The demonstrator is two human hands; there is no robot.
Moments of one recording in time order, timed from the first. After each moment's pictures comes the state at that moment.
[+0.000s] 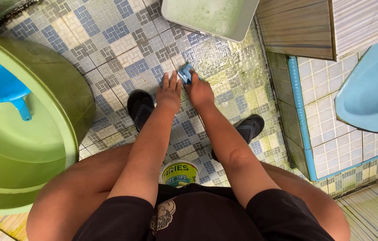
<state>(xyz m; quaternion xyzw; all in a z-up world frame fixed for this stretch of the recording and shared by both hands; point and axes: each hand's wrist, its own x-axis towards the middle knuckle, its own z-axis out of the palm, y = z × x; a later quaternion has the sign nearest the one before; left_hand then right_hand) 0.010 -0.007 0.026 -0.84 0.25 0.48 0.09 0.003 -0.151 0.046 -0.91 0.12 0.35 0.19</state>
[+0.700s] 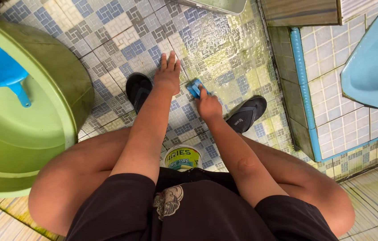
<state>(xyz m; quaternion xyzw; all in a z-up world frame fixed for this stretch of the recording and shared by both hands) -0.001 0.003 -0.029 -0.85 0.24 0.47 0.03 -0.123 -0.153 0.081 -0.88 0.18 0.41 0.19</state>
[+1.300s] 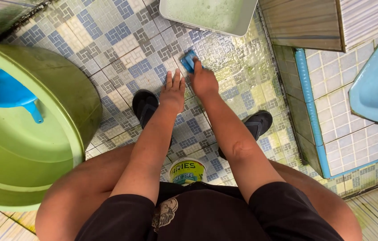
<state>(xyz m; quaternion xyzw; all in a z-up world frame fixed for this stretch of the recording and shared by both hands) 0.008 -0.002 0.019 -0.84 0.24 0.48 0.04 0.032 -0.160 0.062 -0.91 0.12 0.33 0.22</state>
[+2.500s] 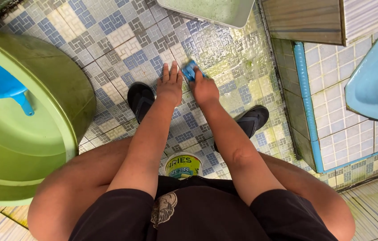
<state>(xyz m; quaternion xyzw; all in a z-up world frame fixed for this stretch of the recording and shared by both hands) 0.000 -0.003 -0.002 -0.85 0.24 0.48 0.03 -0.025 -0.162 0.040 -0.90 0.11 0.37 0.19</state>
